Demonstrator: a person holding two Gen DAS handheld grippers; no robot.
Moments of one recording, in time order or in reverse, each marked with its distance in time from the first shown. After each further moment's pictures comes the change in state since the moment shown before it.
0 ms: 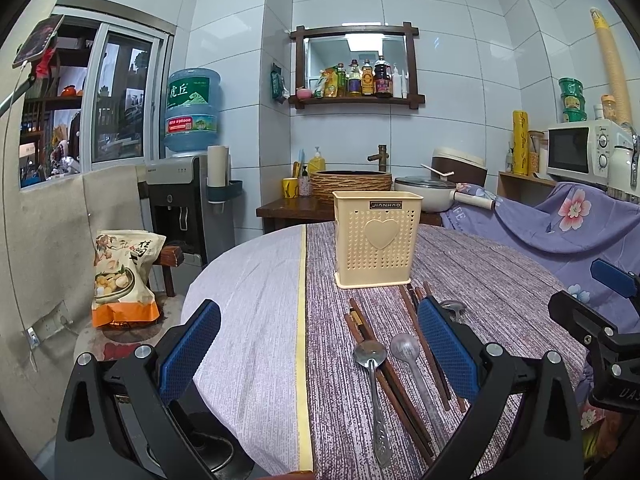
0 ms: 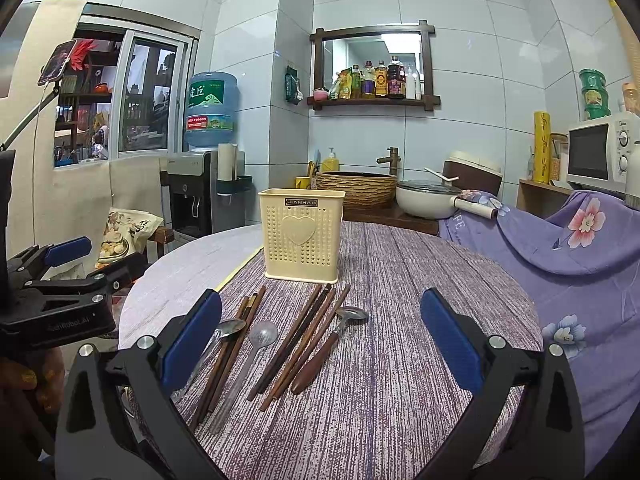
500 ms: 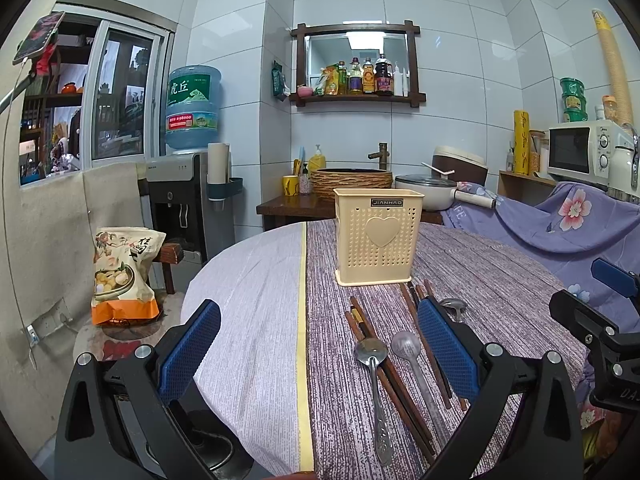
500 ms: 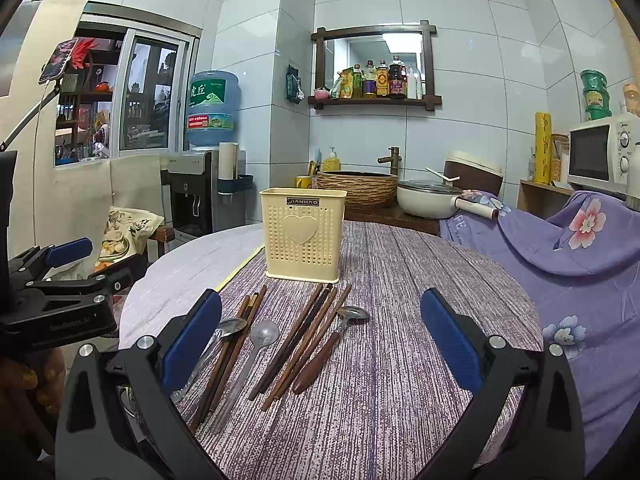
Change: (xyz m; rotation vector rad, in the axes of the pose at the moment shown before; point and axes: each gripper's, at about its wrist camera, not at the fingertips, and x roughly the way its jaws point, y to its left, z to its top) left arm 0.001 0.002 -0.001 -0.002 0.003 0.001; right arm 0.001 0.000 0.000 -0.002 0.004 0.003
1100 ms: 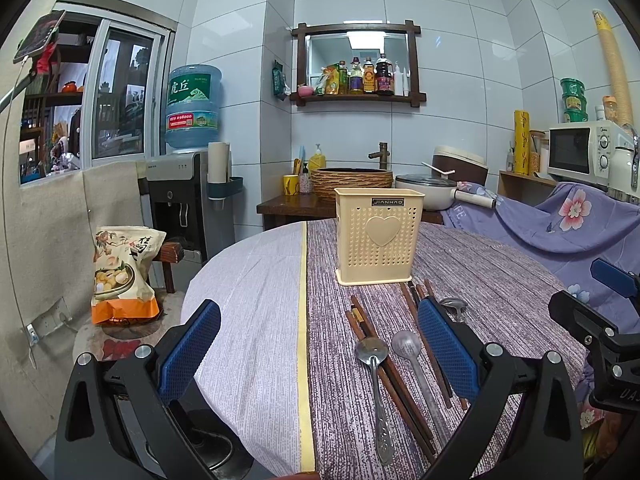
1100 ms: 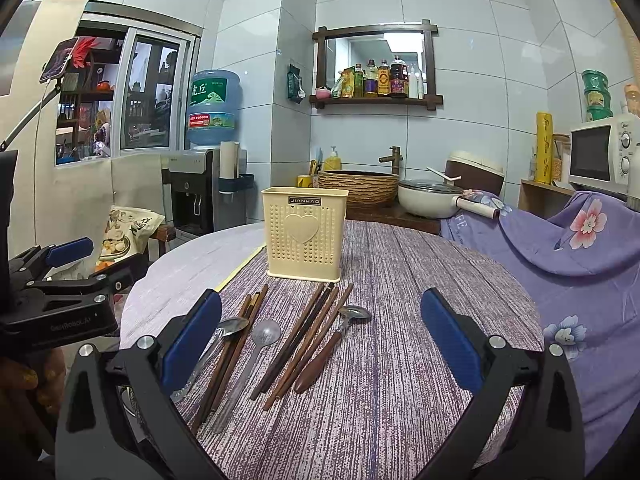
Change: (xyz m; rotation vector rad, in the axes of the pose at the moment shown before) left arm 0.000 0.000 0.001 -0.001 0.001 0.000; right arm 0.000 0.002 0.000 -0.002 0.001 0.001
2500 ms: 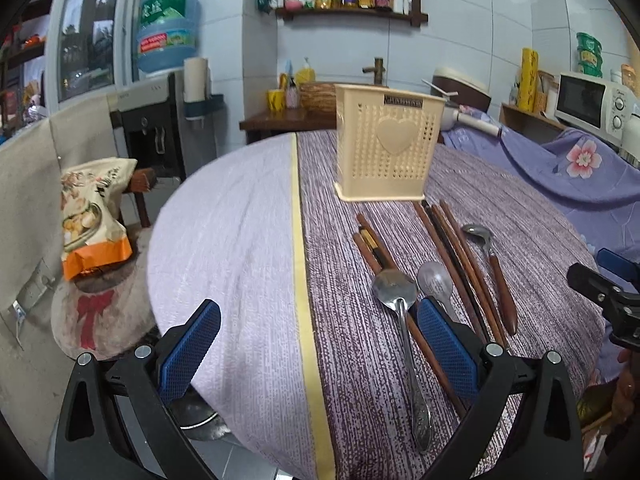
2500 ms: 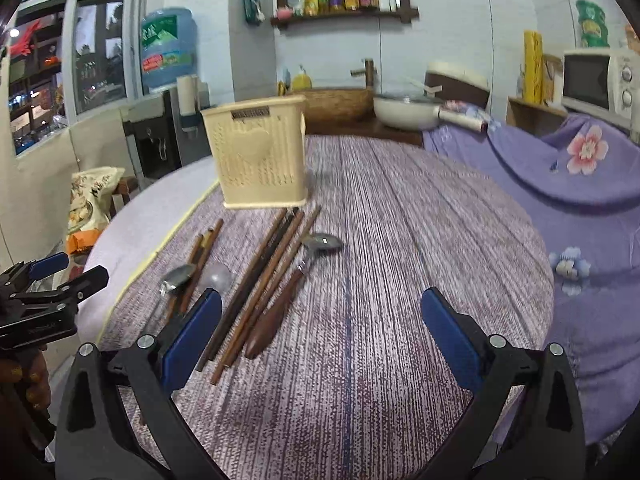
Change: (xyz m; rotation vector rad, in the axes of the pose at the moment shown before) left arm 0.077 0.017 -0.029 0.006 0.342 -0.073; right arm 0.086 -0.039 -0.021 0.113 0.356 -0.073
